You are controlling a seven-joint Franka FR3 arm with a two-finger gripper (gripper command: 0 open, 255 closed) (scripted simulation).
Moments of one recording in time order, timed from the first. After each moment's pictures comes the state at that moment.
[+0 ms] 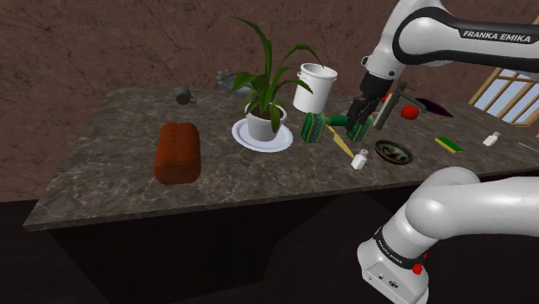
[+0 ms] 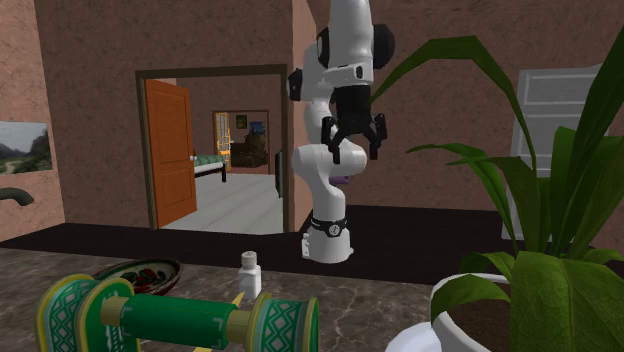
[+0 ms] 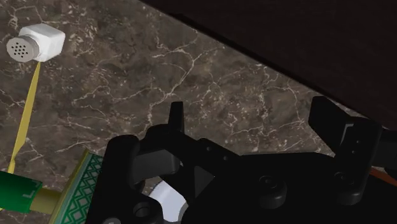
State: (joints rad) arm -0.04 -0.85 -0.10 -2.58 0.00 1.71 -0.18
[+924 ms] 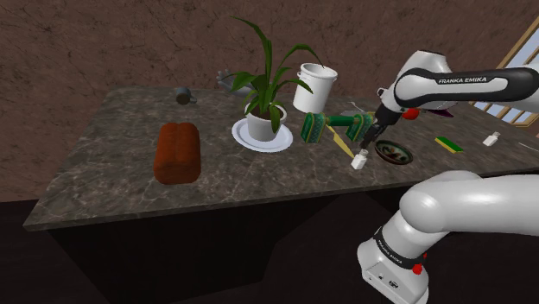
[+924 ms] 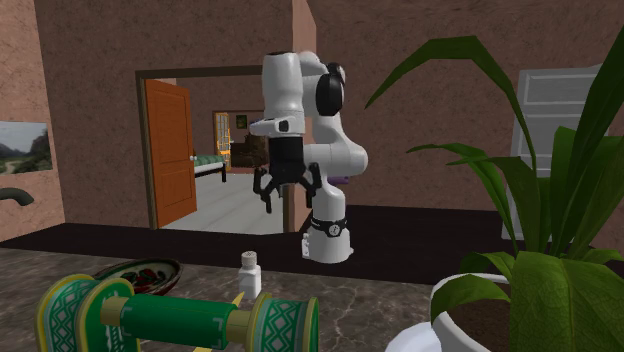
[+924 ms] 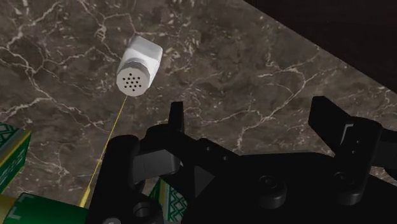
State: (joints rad) arm -0.21 -0.78 -0.42 -2.79 -0.26 2.10 -0.49
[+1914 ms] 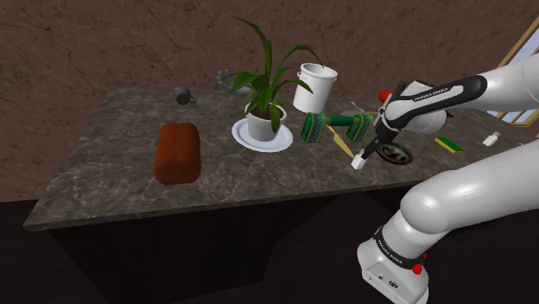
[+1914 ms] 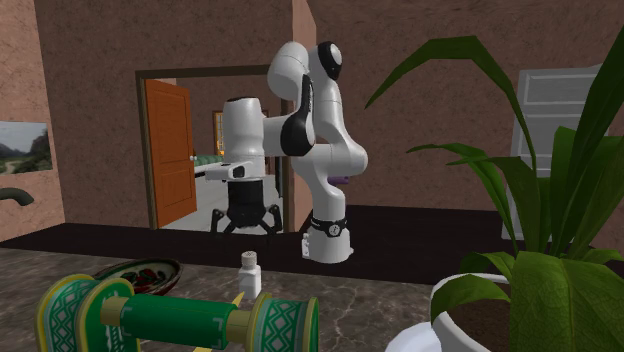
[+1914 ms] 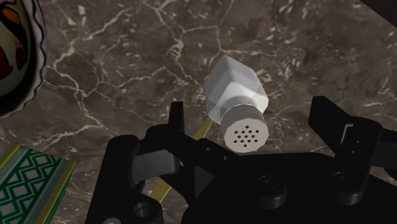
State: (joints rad) arm -0.18 -0.43 -0.72 -2.79 -0.30 2.53 -0.73
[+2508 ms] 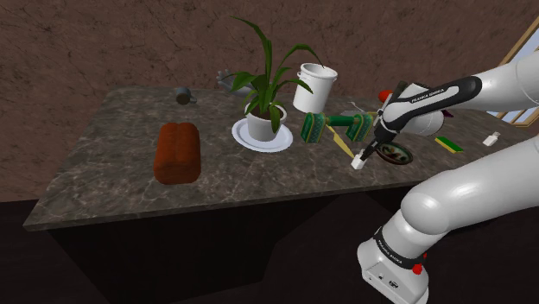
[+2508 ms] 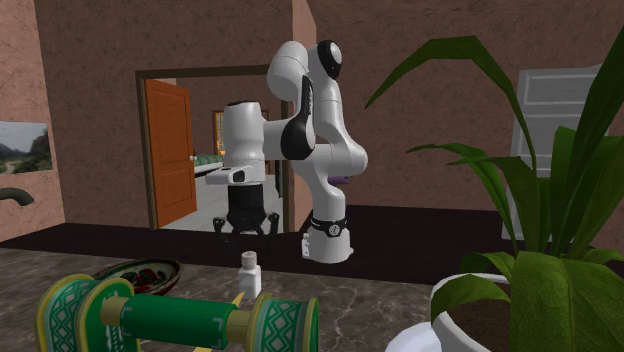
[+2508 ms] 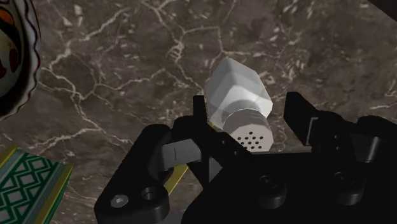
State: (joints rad) arm -0.16 -0.40 -0.74 -2.79 -0.28 2.56 -0.74
